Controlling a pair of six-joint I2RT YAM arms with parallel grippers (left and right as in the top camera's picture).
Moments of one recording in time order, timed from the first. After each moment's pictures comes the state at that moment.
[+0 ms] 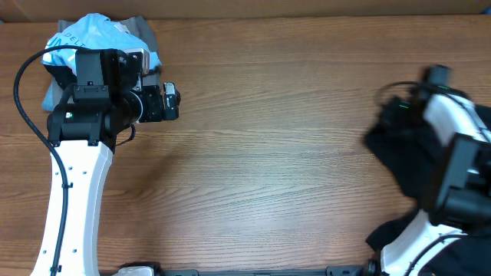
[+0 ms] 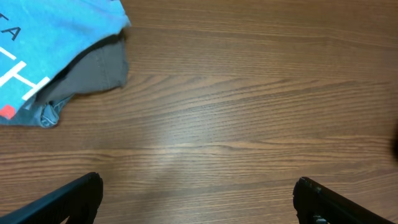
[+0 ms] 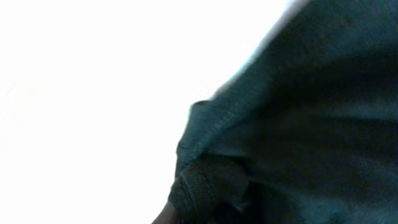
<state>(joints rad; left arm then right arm) 0.01 1.40 1.40 -0.92 0.22 -0.10 -0.21 1.97 1.33 -0.70 -0.25 0.43</state>
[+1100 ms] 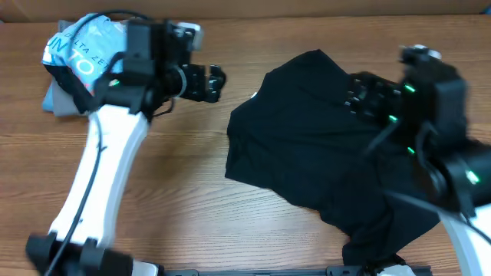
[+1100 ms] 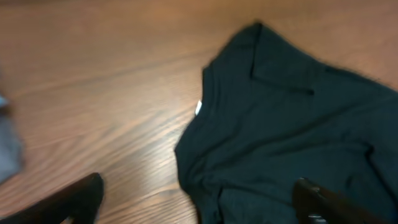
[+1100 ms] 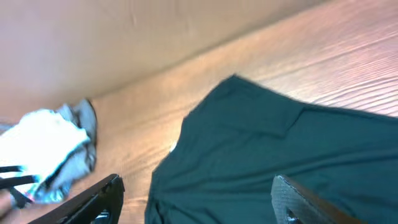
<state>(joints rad) -0.21 1.63 1.57 -0.81 0.31 -0.04 0.23 1.12 1.46 -0.94 0.06 0.54</state>
